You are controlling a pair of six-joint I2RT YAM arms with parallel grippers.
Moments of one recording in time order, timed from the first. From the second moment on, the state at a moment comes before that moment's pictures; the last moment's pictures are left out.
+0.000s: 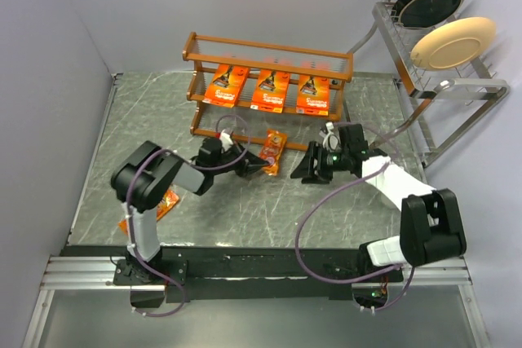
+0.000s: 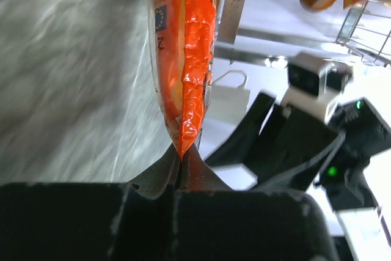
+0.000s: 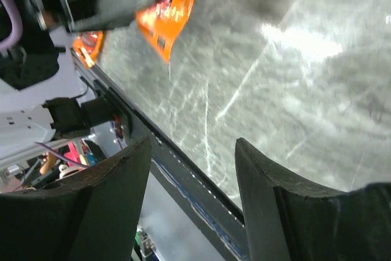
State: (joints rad) left arm -0.53 1.91 0.68 0.93 0.55 -1.42; right arm 0.21 1.38 0.77 -0.34 -0.75 0.51
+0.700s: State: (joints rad) left arm -0.70 2.19 1.01 0.85 0.40 -1.62; right arm 0.12 1.33 0.57 -0.18 -0.65 0.72
